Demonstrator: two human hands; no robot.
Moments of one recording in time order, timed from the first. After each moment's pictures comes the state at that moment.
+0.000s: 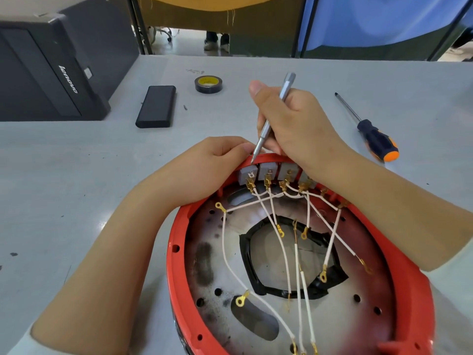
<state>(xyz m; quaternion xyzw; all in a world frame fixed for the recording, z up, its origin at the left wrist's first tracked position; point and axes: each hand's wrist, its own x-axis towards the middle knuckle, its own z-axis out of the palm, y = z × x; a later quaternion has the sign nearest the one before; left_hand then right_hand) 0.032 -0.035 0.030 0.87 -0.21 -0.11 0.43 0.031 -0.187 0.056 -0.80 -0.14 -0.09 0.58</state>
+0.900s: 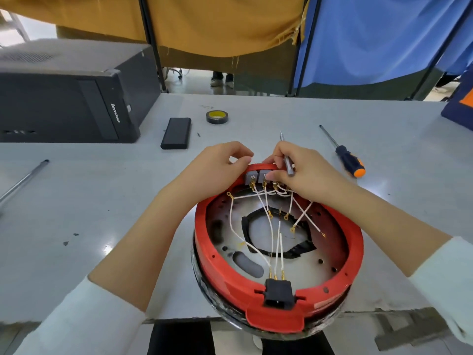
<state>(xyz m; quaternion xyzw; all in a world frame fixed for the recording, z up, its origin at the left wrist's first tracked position) 0.014 -0.034 0.047 0.91 -0.20 0.02 0.37 -0.005 -0.231 0.043 -0.93 -0.14 -0.07 0.32</state>
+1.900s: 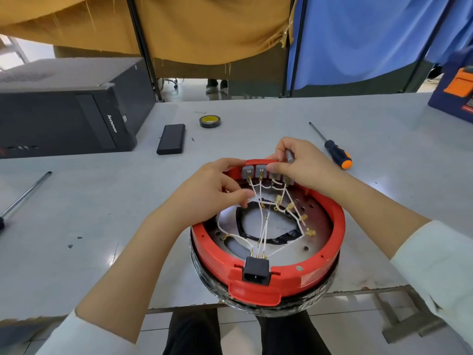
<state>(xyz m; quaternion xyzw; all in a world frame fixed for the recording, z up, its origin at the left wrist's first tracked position) -0.025 -0.029 0.038 0.90 -0.28 -0.01 0.33 -0.011 -0.244 0.047 -0.92 -0.06 -0.08 0.38</state>
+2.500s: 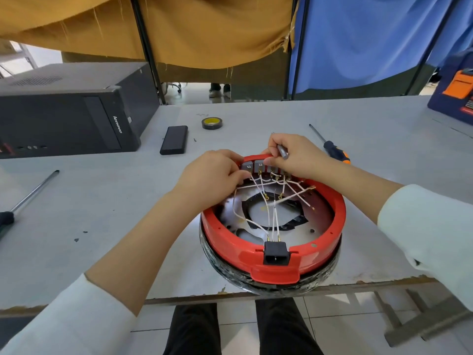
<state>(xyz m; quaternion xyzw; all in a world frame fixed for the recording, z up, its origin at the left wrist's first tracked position) -0.018 -0.046 0.050 0.95 -0.24 0.09 0.19 0.006 -0.250 0.048 -0.93 -0.14 -0.08 0.32</state>
